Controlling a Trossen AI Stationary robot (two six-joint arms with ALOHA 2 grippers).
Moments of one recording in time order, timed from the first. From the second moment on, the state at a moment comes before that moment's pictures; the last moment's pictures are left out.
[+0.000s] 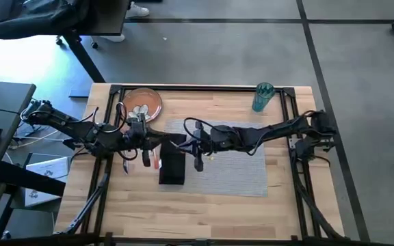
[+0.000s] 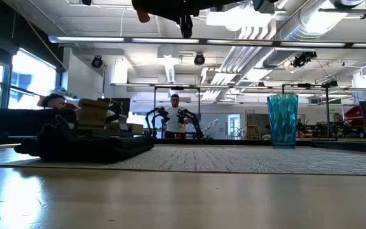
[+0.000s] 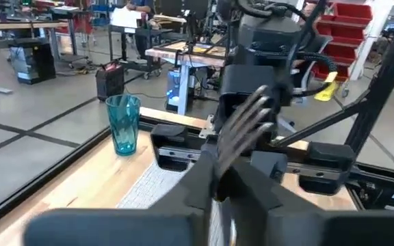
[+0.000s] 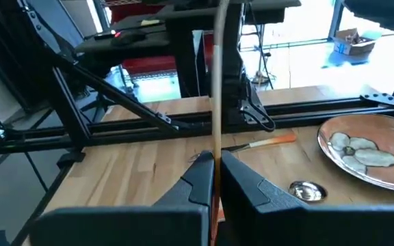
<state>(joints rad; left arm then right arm) -0.36 0.92 0.76 0.06 -0.60 -0.17 0.11 1.76 1.23 0.31 0.05 0.13</state>
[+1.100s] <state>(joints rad) -0.23 0.91 0.77 -0.20 -0.34 -0.40 0.08 1.60 1.23 -0.23 0.04 0.21</state>
